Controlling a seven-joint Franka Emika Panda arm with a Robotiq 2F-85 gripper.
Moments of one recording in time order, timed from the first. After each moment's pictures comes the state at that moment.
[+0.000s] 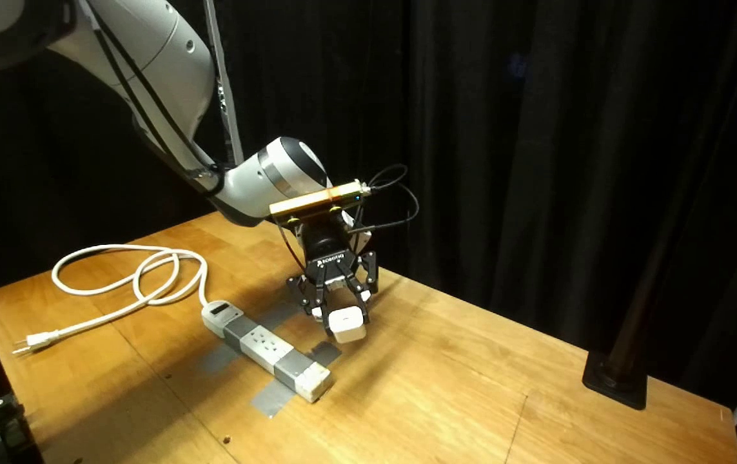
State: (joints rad) arm 0.09 0.97 -0.03 -1.39 -0.89 1.32 -0.37
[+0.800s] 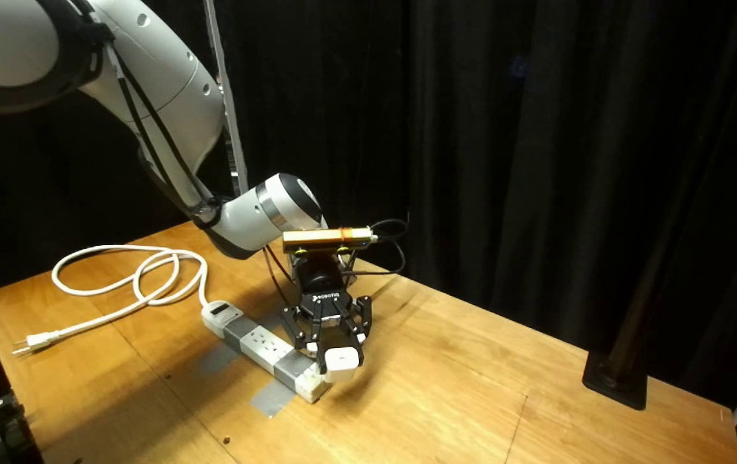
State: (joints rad) arm 0.05 1.05 0.03 -1.42 -0.95 1.34 -0.60
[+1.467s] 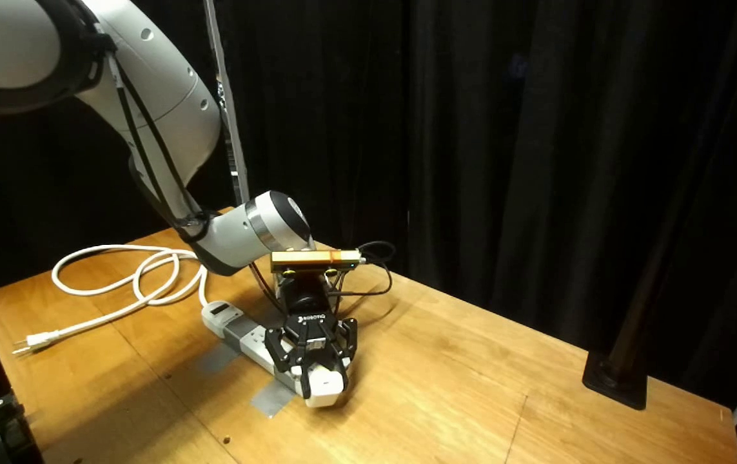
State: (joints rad) arm 0.05 1.05 0.04 -1.51 -0.96 1.38 -0.60
